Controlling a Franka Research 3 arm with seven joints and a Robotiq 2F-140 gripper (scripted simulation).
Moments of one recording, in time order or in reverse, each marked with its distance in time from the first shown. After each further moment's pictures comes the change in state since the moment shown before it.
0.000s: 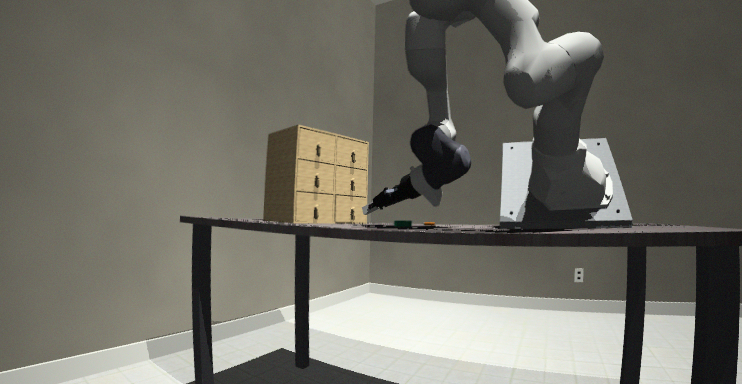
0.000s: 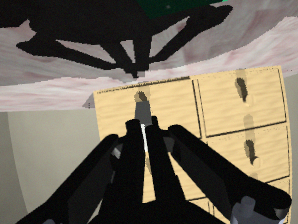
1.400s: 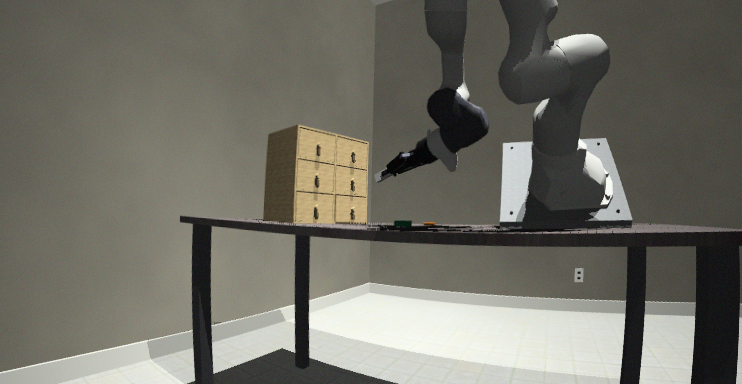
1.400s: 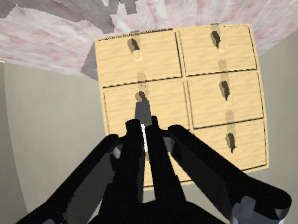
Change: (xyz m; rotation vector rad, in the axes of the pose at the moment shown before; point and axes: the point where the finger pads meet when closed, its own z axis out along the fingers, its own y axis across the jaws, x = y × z) arm -0.079 0.003 -0.092 -0.010 -0.026 -0.022
